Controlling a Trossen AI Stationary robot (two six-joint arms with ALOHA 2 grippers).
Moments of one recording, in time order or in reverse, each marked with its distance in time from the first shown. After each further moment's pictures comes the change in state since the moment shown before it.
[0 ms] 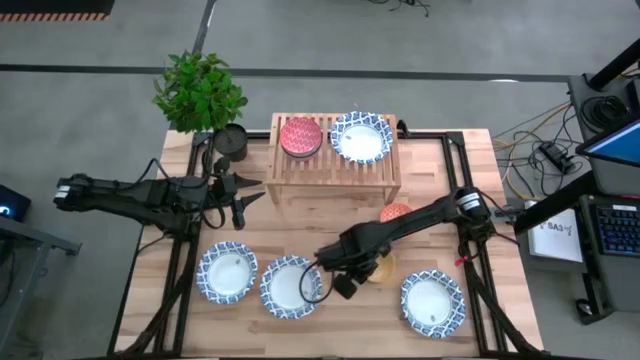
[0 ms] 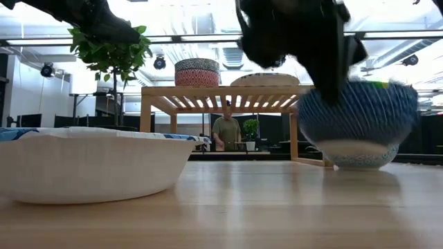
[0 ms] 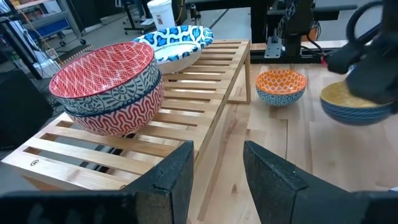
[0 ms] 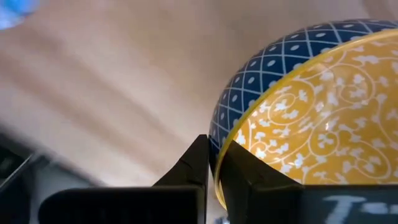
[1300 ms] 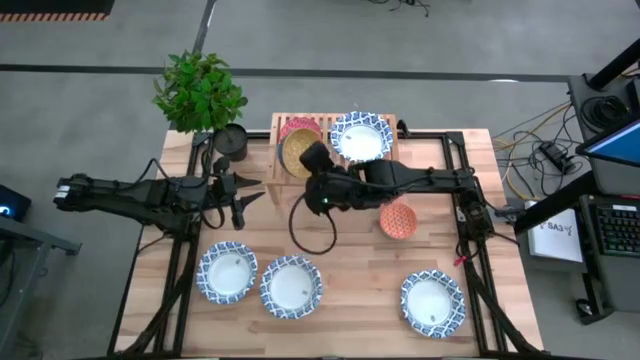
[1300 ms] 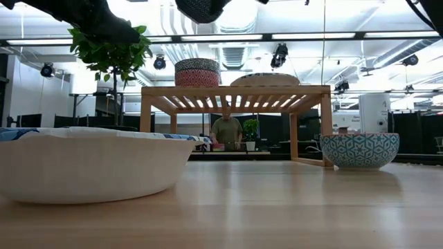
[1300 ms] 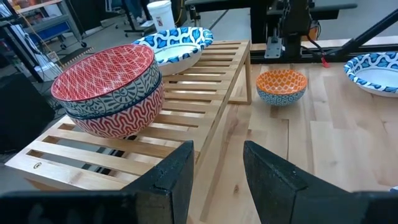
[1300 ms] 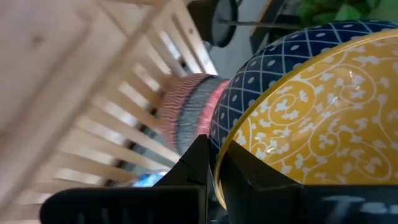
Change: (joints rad) left arm 0.000 -0.005 0.000 0.000 0.000 0.018; right arm -0.184 -0.016 0.609 0.039 1.016 -2.030
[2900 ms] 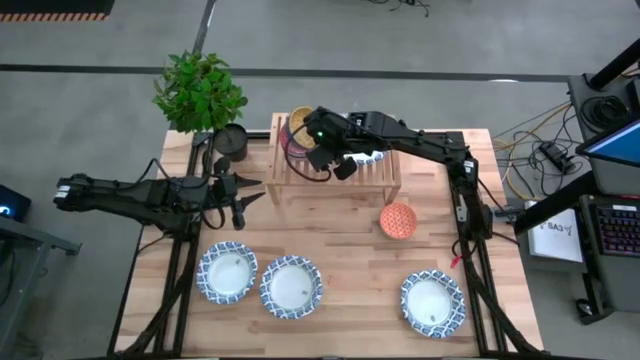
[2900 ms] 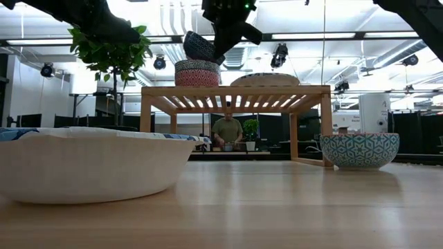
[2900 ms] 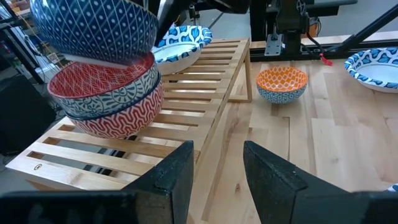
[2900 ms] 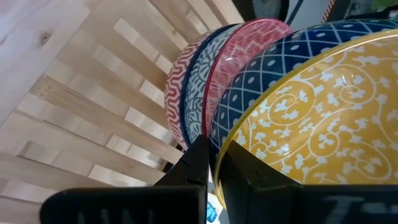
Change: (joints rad) left arm 0.000 0.006 0.000 0.000 0.000 0.012; right arm -0.330 0.013 -0.069 0.065 -0.454 -0.036
